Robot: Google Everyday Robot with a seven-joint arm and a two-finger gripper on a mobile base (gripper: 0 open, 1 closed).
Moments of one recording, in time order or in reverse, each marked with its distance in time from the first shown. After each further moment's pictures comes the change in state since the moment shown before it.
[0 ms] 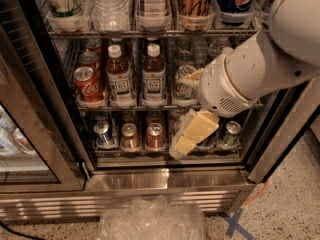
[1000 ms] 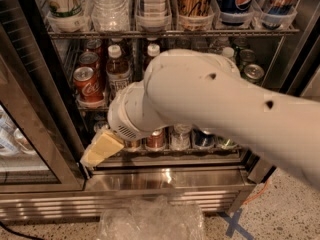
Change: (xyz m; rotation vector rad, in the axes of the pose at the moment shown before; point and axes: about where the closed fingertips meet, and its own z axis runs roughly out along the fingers) arm -0.110 0.035 0.120 0.094 -0.130 0.075
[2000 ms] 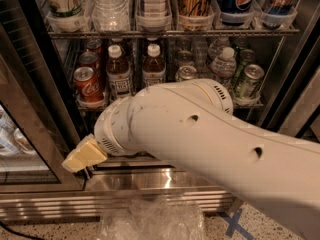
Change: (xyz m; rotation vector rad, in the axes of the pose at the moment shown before) arm -0.008 0.015 0.005 0.104 -0.048 0.181
